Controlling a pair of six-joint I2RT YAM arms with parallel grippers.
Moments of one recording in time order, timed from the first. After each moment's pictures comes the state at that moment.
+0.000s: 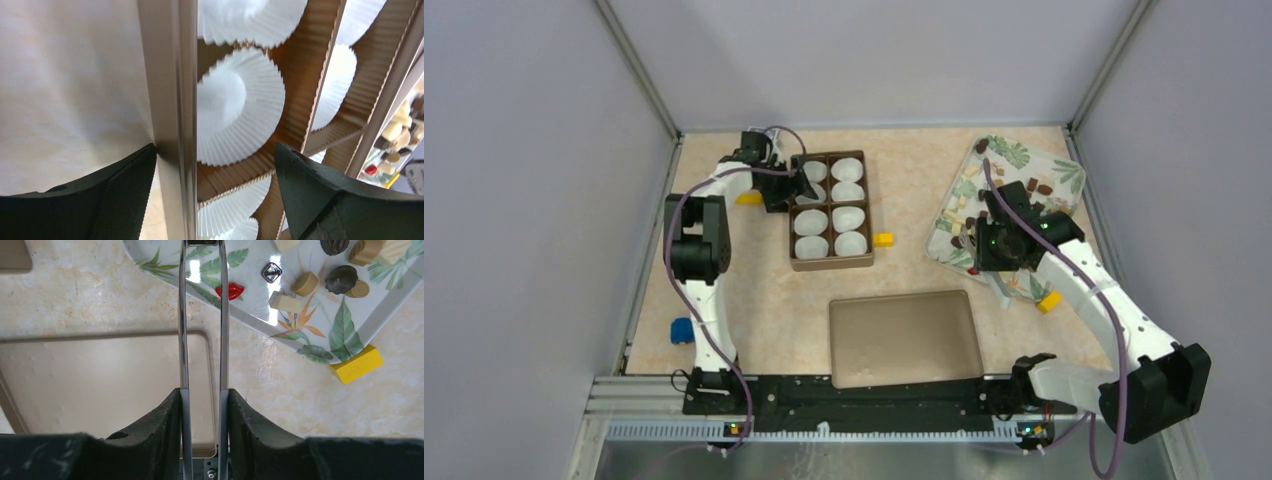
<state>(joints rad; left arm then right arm) -0.06 2.16 1.64 -0.50 0.45 -0.42 0.38 1.15 1.06 -1.01 0.13 0.35</state>
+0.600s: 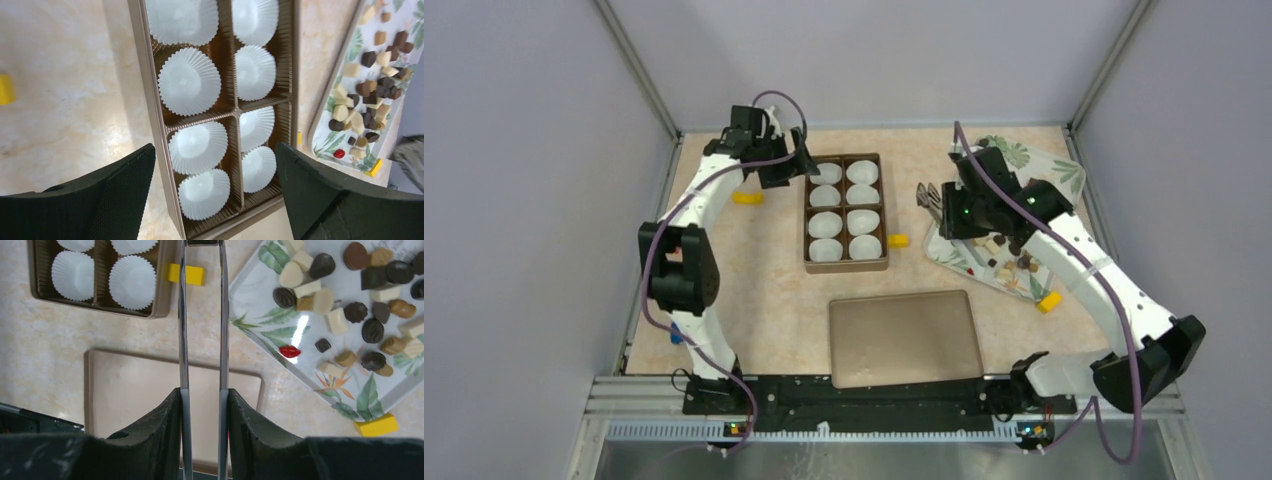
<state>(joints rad) -0.14 1.91 1.64 -0.58 0.40 -0.40 0.55 1.26 1.38 -1.02 0.13 0.36</state>
